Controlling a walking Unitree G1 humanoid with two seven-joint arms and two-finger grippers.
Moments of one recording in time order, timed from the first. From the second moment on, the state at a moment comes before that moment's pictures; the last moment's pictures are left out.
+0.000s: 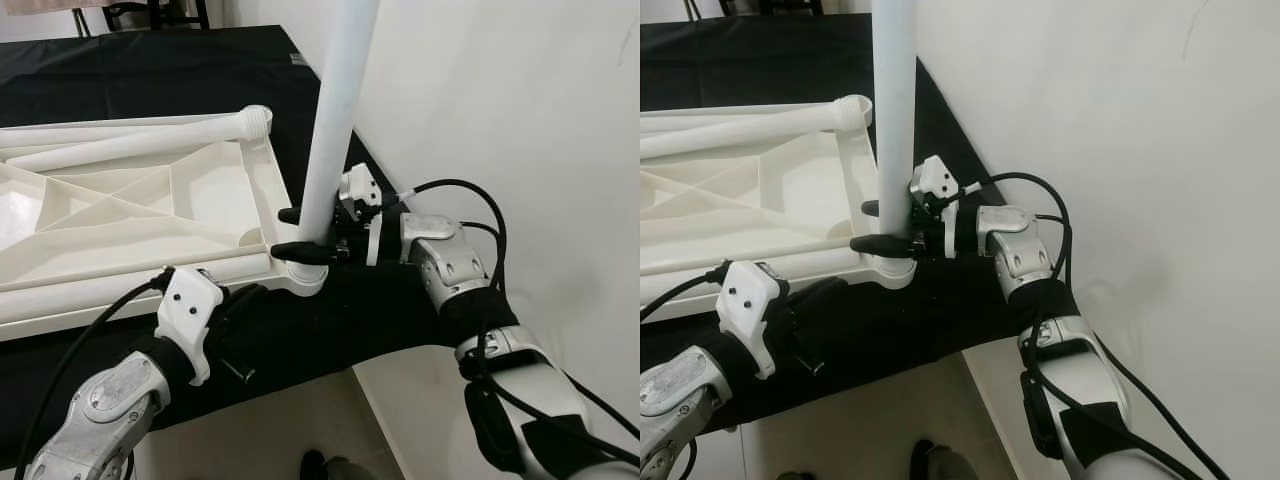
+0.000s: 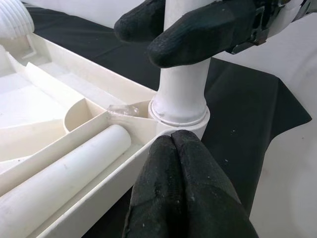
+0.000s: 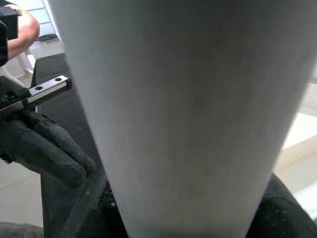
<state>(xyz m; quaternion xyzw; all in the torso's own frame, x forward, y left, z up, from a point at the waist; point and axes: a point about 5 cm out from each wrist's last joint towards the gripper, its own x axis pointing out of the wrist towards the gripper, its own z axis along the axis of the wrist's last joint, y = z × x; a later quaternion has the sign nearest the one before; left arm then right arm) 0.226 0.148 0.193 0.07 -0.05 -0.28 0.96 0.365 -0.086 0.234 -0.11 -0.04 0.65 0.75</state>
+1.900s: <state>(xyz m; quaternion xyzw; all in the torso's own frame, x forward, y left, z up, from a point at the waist) 0.223 0.144 0.184 0.08 -0.03 -0.29 0.95 0.371 -0.075 0.242 -0.11 -0.05 0.63 0.77</state>
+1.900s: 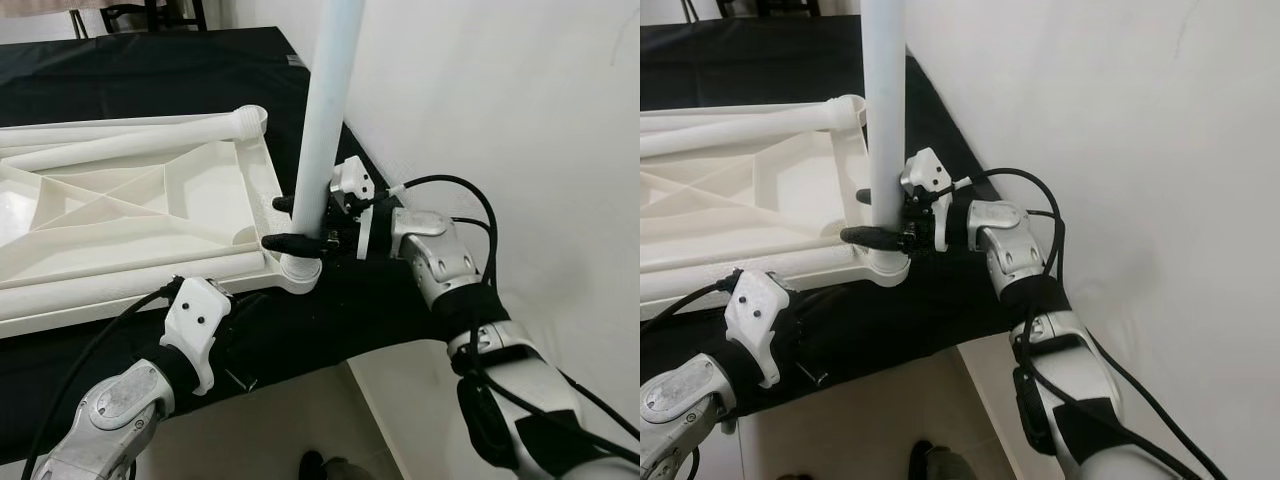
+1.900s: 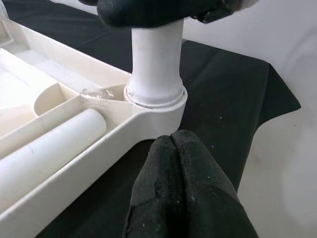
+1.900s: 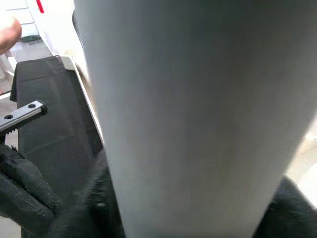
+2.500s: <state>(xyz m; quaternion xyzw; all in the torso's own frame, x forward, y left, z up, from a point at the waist) 0.221 0.153 0.182 0.09 -0.02 -0.28 0.96 0.350 -0.092 0.199 -0.04 -0.08 0.41 0.91</state>
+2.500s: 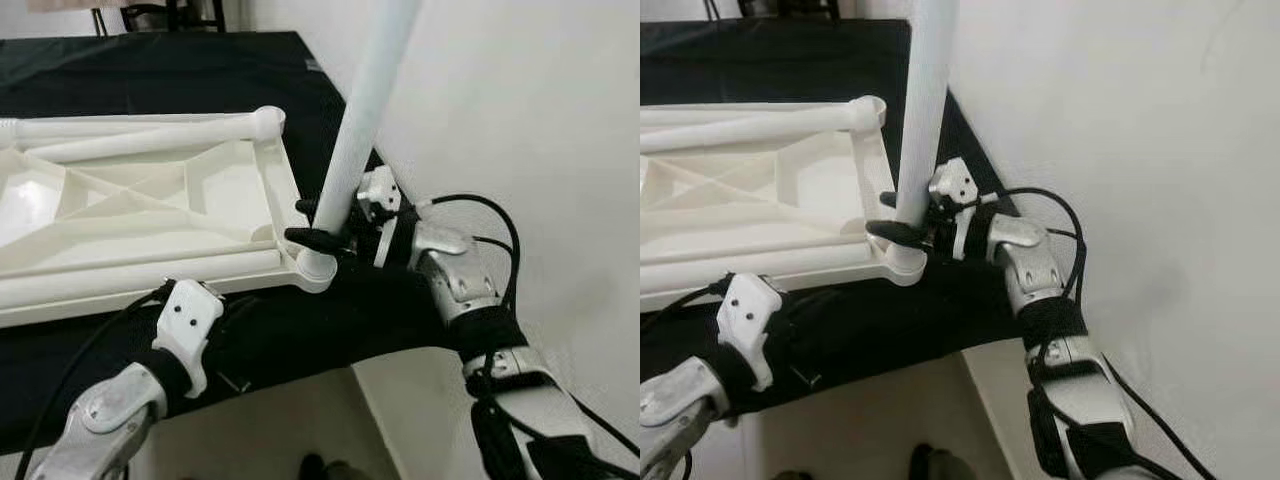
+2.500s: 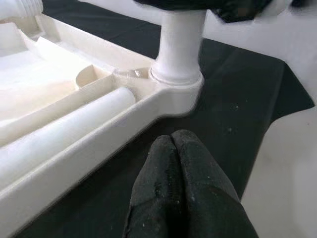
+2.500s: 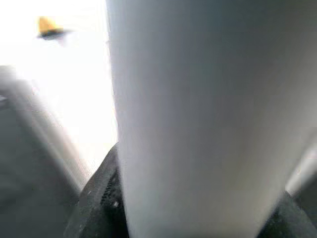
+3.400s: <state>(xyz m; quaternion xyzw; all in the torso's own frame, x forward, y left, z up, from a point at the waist) 0.224 0.148 0.179 0.09 -0.02 -0.28 0.95 0.358 -0.080 0.221 -0.07 -0.06 0.53 0.84</state>
